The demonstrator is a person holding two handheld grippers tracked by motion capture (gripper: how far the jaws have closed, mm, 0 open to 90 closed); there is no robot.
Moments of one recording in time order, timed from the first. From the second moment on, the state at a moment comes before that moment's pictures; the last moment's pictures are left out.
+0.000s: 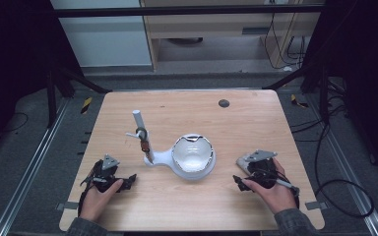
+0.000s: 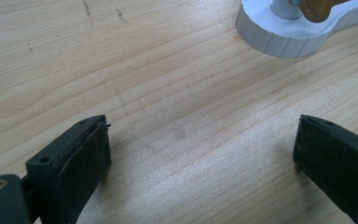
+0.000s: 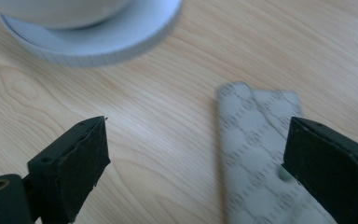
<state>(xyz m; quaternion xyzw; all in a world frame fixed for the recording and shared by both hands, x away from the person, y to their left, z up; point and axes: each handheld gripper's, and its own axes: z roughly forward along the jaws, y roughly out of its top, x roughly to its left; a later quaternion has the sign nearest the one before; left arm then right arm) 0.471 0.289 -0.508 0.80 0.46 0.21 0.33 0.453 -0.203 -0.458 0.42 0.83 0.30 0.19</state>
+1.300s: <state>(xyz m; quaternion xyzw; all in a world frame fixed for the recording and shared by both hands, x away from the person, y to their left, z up) 0.472 0.288 -0.509 0.80 0.46 0.20 0.33 0.490 -0.248 -0.474 0.48 0.85 0.17 0.09</state>
